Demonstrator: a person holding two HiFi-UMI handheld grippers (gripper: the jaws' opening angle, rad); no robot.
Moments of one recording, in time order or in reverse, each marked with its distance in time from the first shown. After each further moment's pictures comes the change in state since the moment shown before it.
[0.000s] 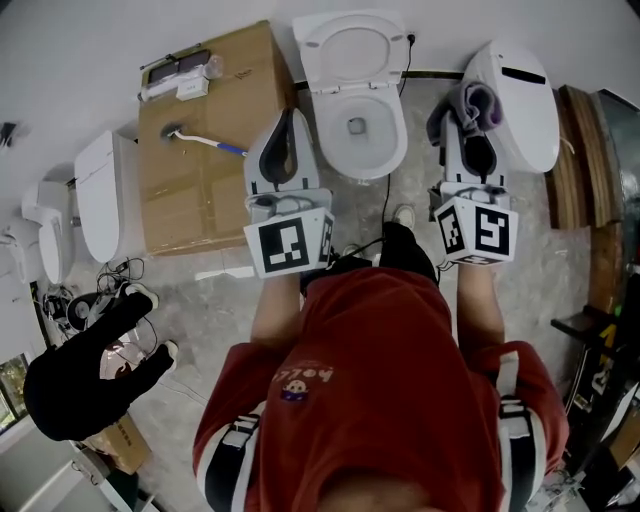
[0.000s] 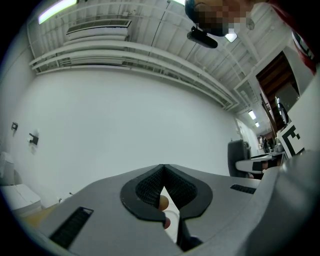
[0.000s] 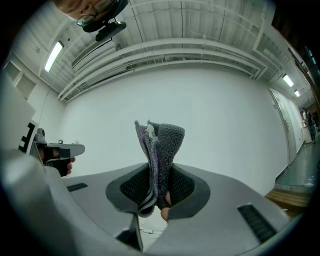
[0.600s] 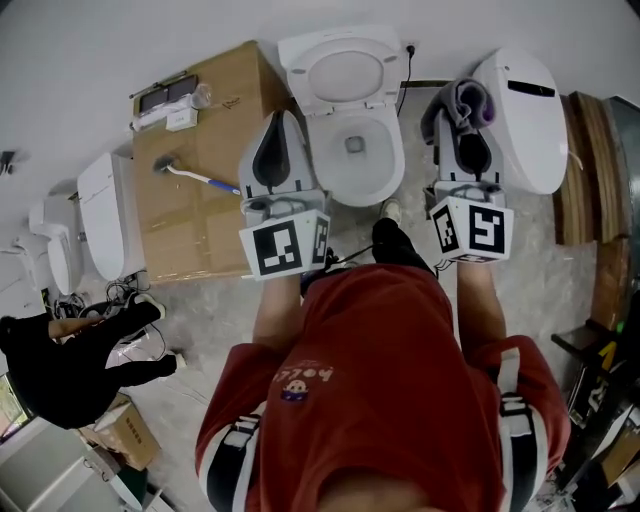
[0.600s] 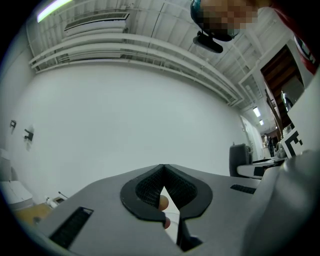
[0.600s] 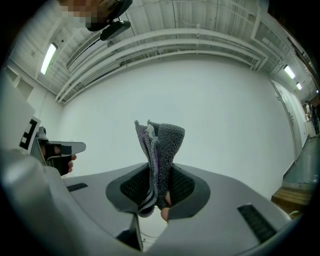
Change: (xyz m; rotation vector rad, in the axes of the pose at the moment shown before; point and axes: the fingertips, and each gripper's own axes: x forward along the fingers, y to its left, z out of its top) left arm 0.137 -0.018 -0.031 -0.006 0.013 0.032; right arm 0.120 -0.078 -0.030 0.028 0.005 0.033
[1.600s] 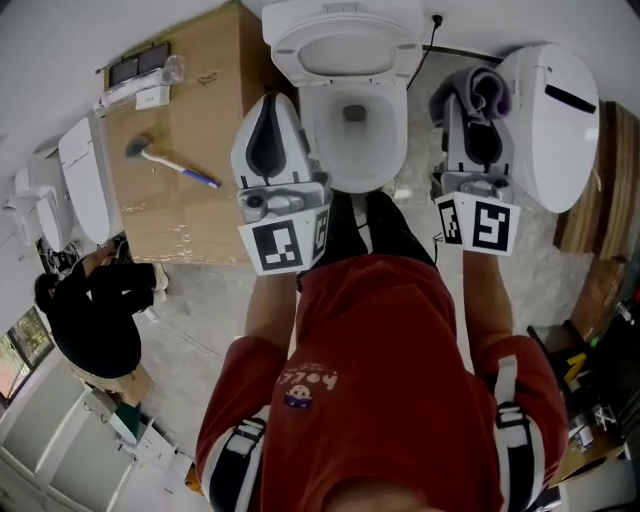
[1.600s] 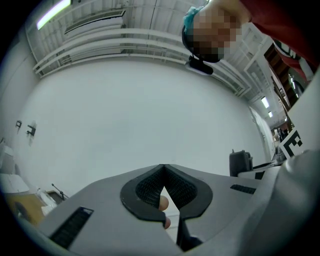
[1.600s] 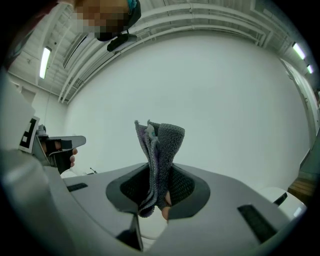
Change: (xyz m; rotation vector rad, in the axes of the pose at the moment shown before) left arm 0.140 0.005 -0.109 0.032 0.003 0.103; right arm 0.156 -0.070 -0.119 0.039 0.106 0.117
